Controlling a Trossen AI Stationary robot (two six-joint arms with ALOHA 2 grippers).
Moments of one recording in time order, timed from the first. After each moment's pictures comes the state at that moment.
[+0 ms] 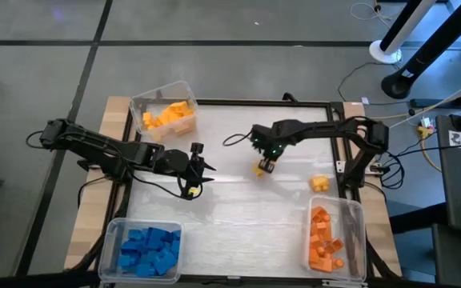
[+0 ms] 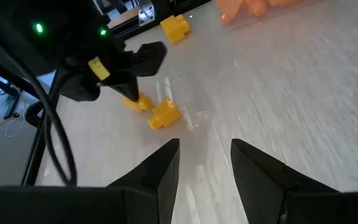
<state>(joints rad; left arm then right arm) -0.19 1.23 0.87 -0.23 -0.25 0.29 -0.25 1.75 1.18 -0.84 -0.02 0.17</state>
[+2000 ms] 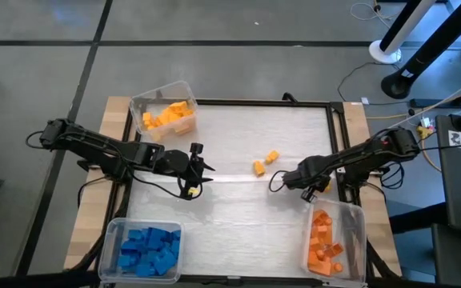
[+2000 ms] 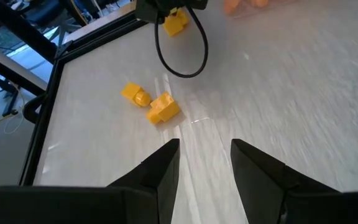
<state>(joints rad) -0.19 1.23 0.88 -0.25 -0.25 0.29 0.17 1.50 0.76 -1.20 -0.05 0.78</state>
